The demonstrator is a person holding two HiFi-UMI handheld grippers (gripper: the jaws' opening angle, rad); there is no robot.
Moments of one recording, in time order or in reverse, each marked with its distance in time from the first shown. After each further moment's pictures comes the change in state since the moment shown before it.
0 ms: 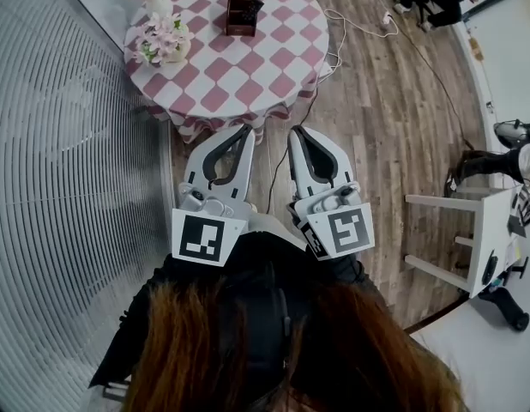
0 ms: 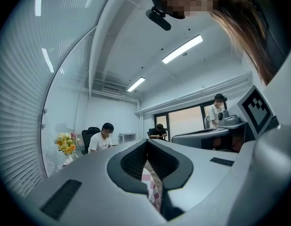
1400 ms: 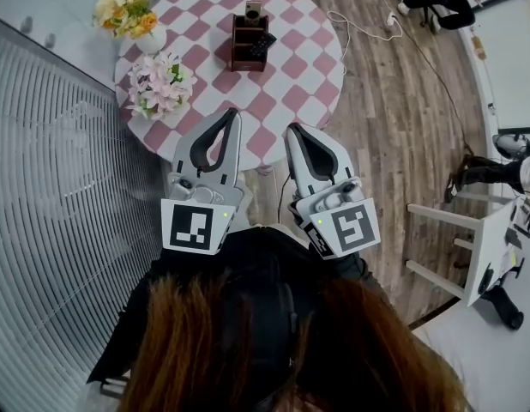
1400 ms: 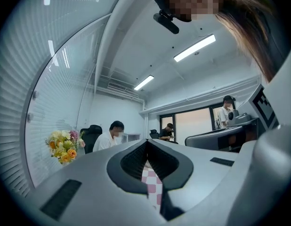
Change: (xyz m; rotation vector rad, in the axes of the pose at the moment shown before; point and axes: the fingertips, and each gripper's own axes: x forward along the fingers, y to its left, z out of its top) left arm 0.139 0.173 -0.014 -0.052 -0.017 0.029; right arm 0.189 -0.055 -0.002 0.035 0.046 0.021
